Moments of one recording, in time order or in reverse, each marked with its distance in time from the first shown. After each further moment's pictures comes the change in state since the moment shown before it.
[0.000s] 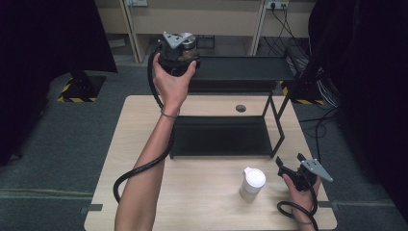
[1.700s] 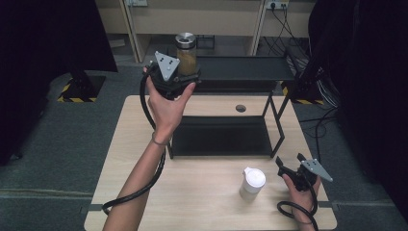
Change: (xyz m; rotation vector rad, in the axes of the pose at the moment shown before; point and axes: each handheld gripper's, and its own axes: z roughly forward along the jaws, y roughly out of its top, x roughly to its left) left arm -0.015 -0.069 -0.054 -0.225 0.021 0.089; right arm 0.000 0.000 0.000 0.000 0.001 0.002
